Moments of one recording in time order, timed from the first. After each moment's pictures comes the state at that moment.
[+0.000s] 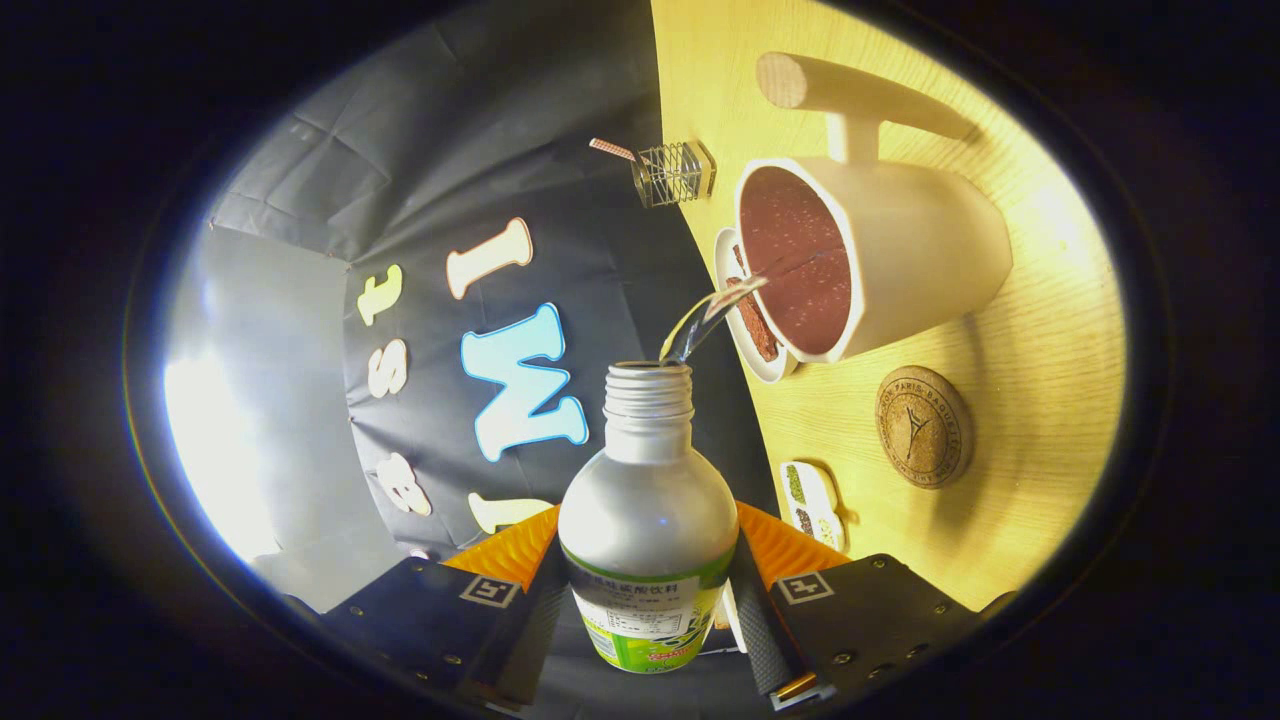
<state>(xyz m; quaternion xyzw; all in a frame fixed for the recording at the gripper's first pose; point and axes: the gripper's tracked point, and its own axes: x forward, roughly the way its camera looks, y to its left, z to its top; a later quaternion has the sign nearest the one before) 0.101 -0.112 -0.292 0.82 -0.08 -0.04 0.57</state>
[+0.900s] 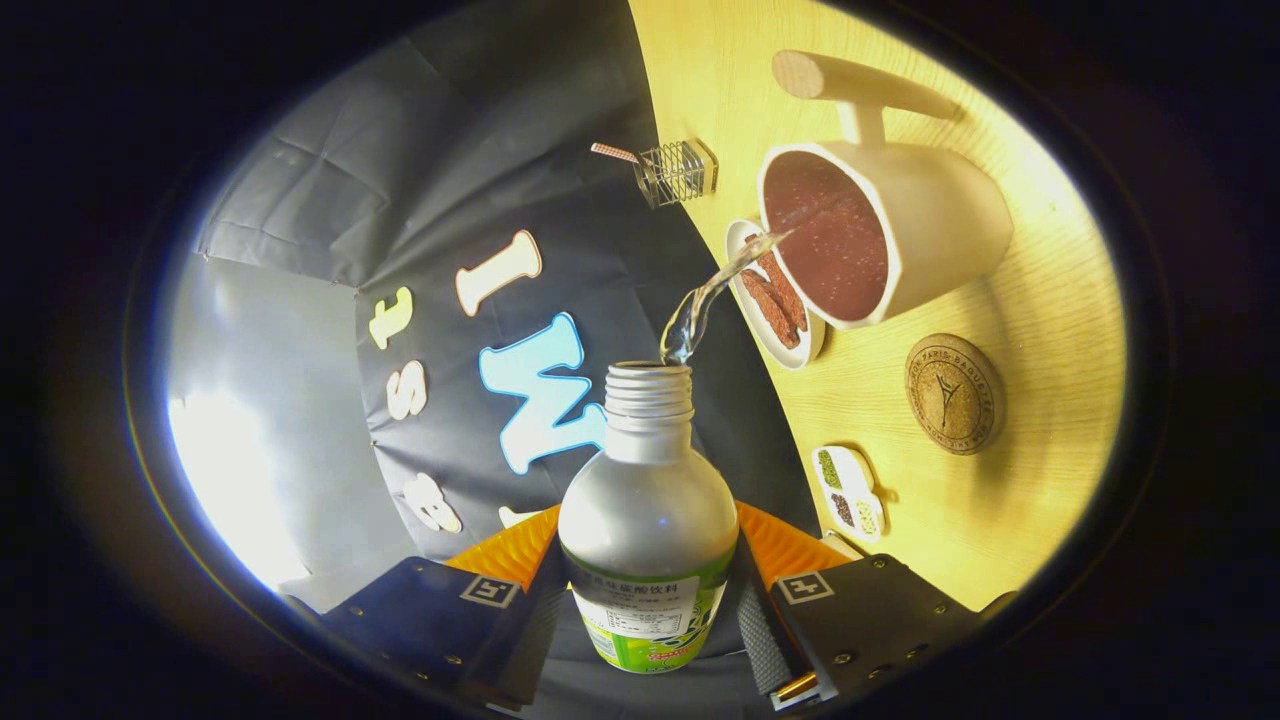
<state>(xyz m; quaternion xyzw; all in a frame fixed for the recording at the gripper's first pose) 0.107 -0.114 -0.261 0.84 -0.10 -0.03 0.54</state>
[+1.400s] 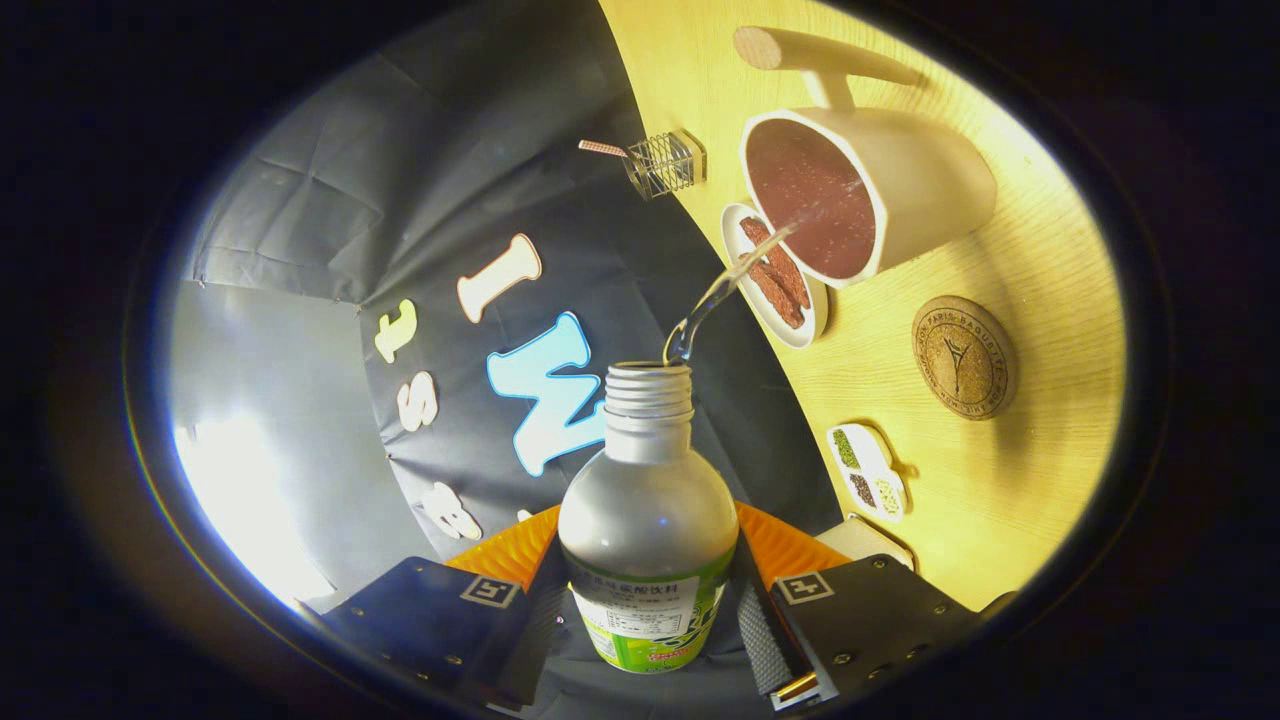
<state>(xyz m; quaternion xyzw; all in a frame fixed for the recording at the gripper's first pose) 0.112 -0.108 -0.253 0.85 -0.11 -0.02 0.51</state>
